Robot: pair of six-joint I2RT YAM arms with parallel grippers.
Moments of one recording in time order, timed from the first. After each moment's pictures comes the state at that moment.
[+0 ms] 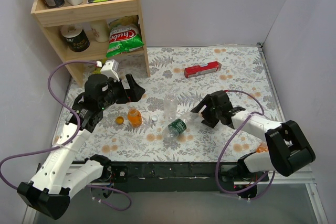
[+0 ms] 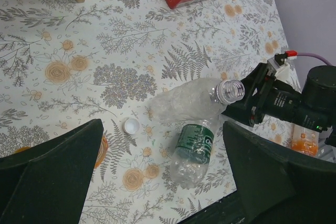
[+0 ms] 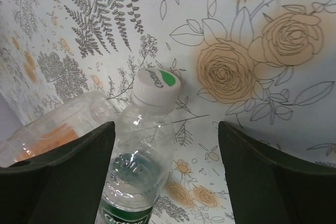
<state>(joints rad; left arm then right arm) -0.39 0.90 1.01 -0.52 0.13 -0.48 0.50 1.34 0.57 -0.11 -0.06 1.16</state>
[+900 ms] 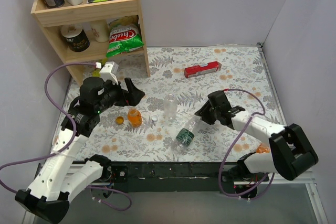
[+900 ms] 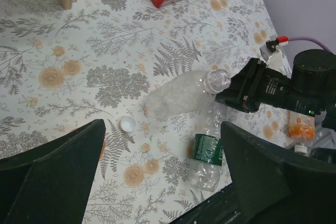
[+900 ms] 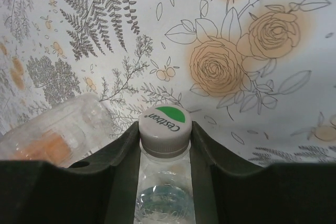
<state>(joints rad) -0.39 0.85 1.01 -0.54 0.18 -0.43 0.55 1.35 0.60 -0.16 0.03 1.18</state>
